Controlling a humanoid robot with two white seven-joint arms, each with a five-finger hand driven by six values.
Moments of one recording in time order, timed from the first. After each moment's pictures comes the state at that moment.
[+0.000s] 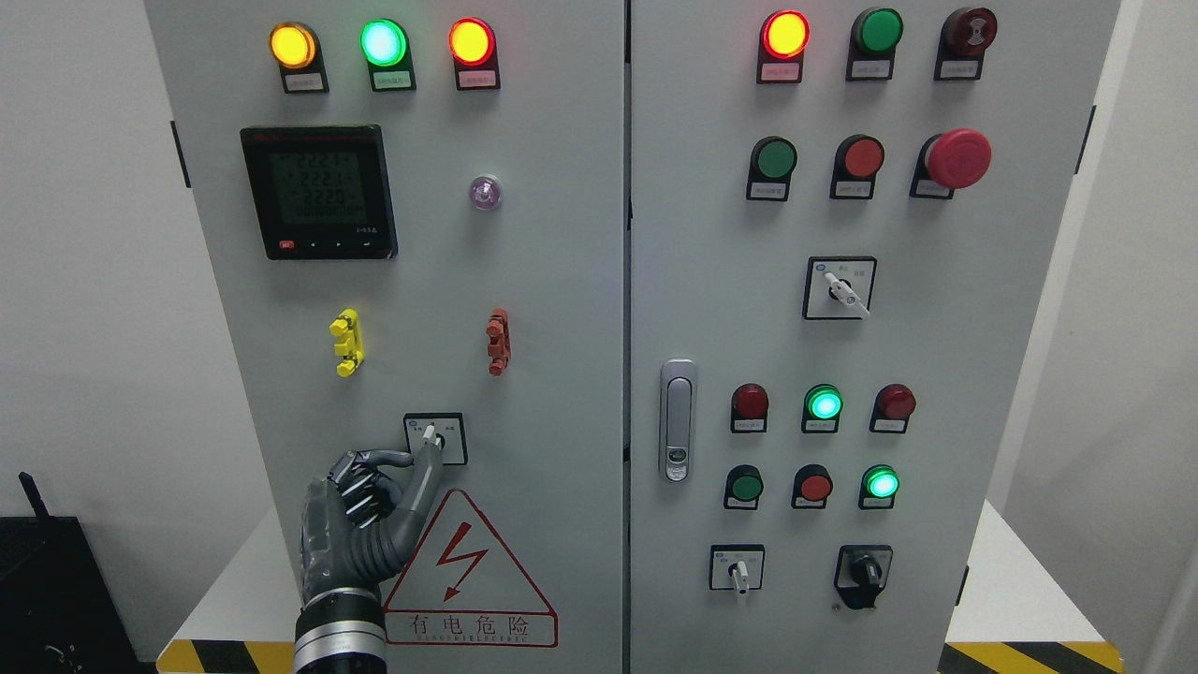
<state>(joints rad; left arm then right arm) -0.38 -0.15 -0.02 -1.90 -0.14 0.46 0.29 0.05 0.13 -0.23 -0.12 0.16 0.07 -0.13</state>
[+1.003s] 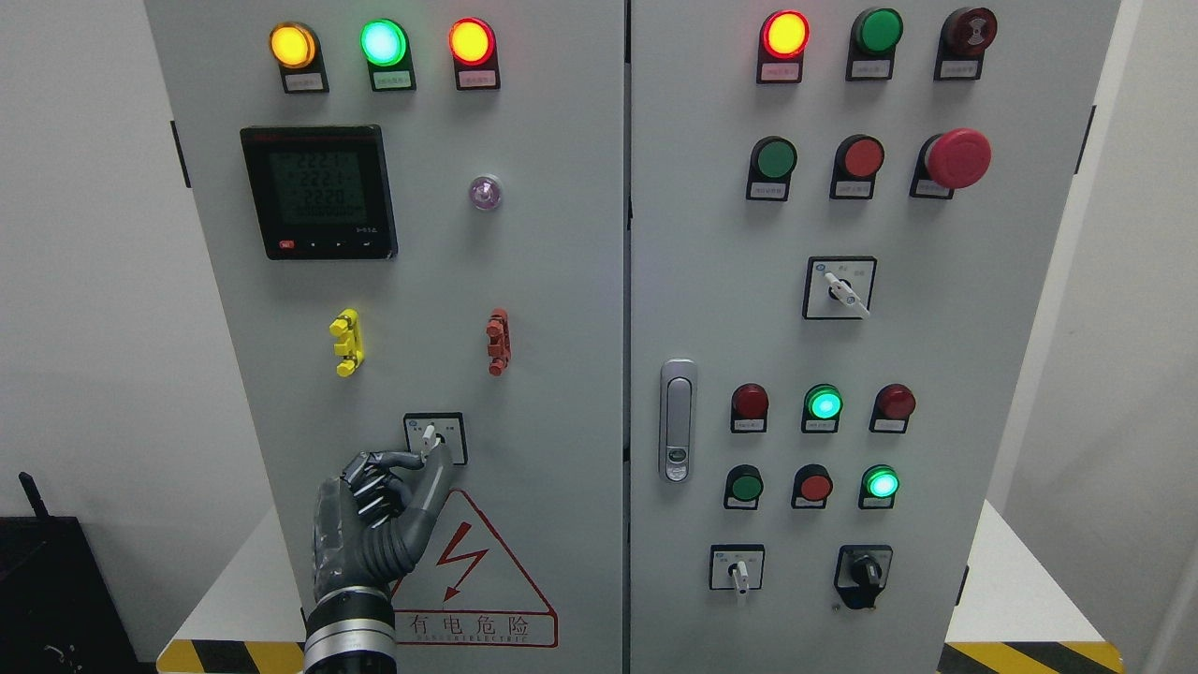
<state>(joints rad) -0.38 -0.15 -0.03 -1.89 -0.15 0.47 0.29 0.05 0.13 -0.23 -0.12 0.16 0.07 -0.13</state>
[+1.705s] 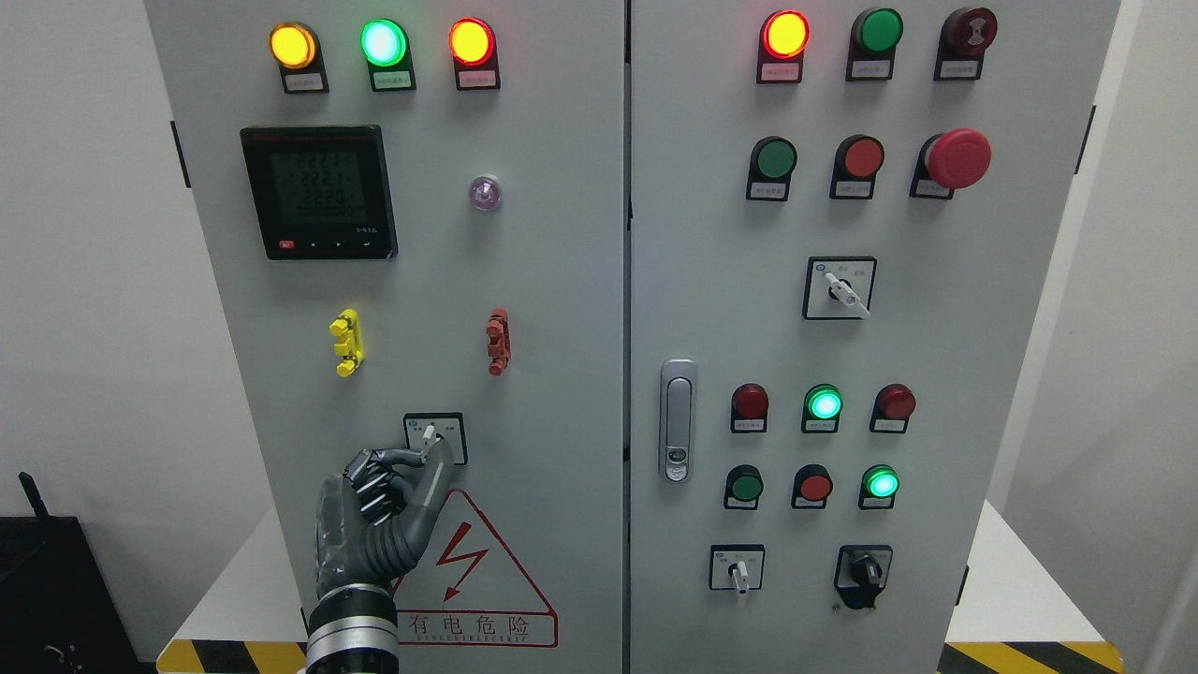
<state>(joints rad) -0.39 -0.15 -0.04 -1.89 -0.15 0.48 0.29 0.05 0.13 -0.23 -0.12 0.16 0.07 -0.13</state>
